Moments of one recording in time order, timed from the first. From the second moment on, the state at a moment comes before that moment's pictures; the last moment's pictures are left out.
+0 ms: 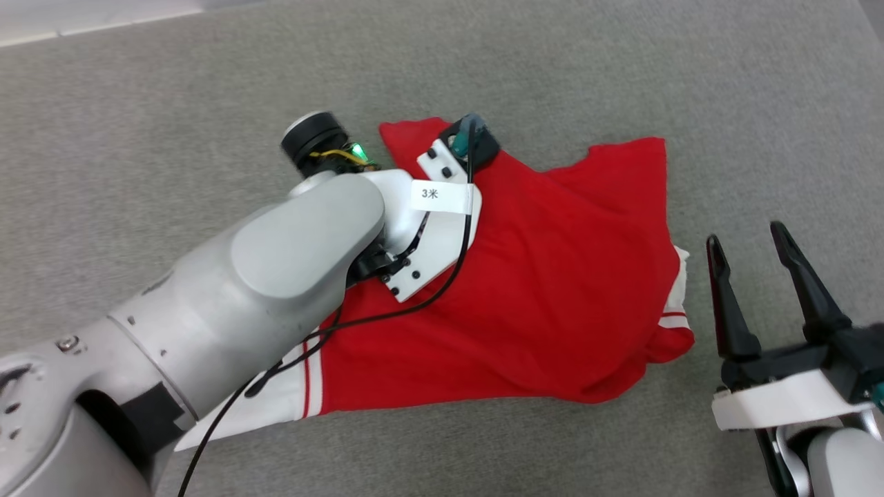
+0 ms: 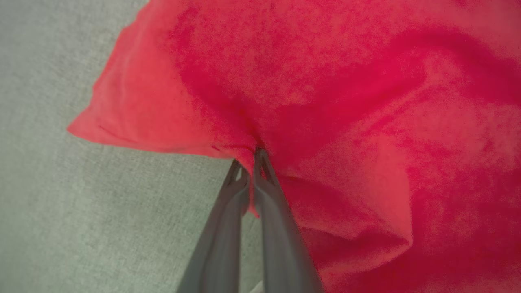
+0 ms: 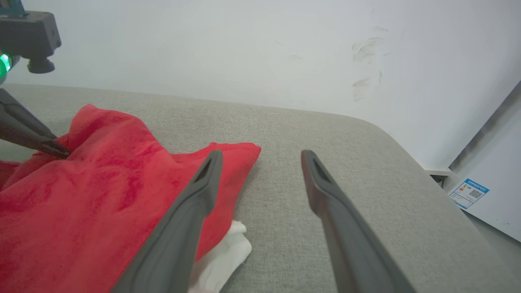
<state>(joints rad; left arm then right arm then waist) -1.22 0.32 -1.28 0.57 -0.81 -0.13 0.72 -0.15 -0.15 0.01 -0.01 0.06 0.13 -0.26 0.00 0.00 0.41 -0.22</state>
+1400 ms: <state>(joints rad) -1.03 0.60 -1.18 0.75 -1.01 -0.09 0.14 0.03 -0.17 -0.06 0.06 0.05 0.13 -0.26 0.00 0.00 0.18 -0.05</state>
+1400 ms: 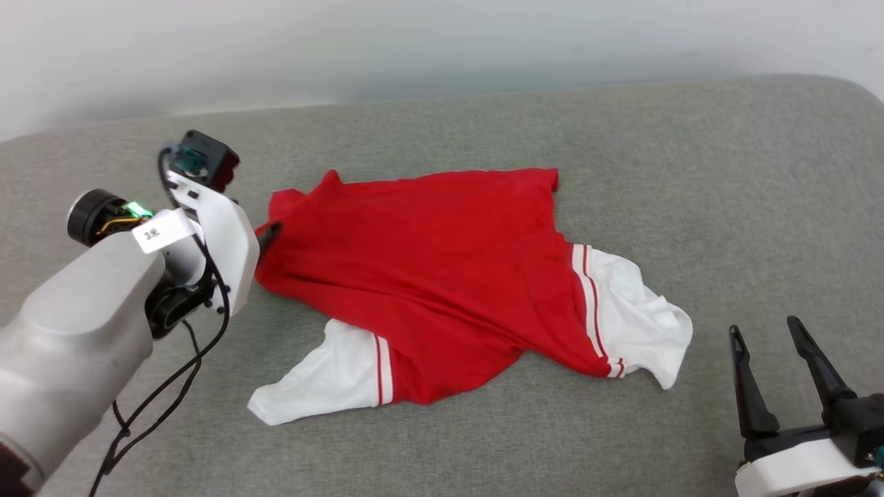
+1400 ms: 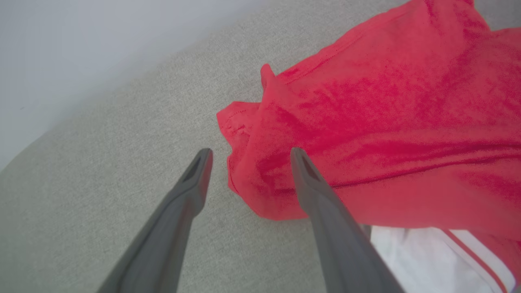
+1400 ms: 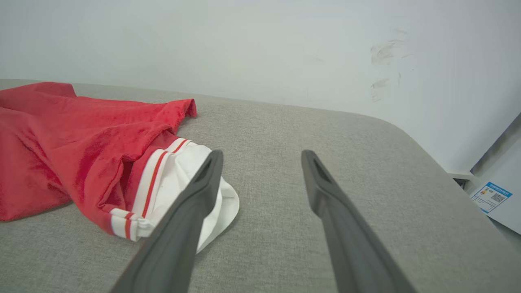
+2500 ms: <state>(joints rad) -0.79 0.74 -1.22 0.40 -1.02 -0.12 0.54 -0.04 -0.26 0.01 0.09 0.05 0.13 -0.26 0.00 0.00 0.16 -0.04</state>
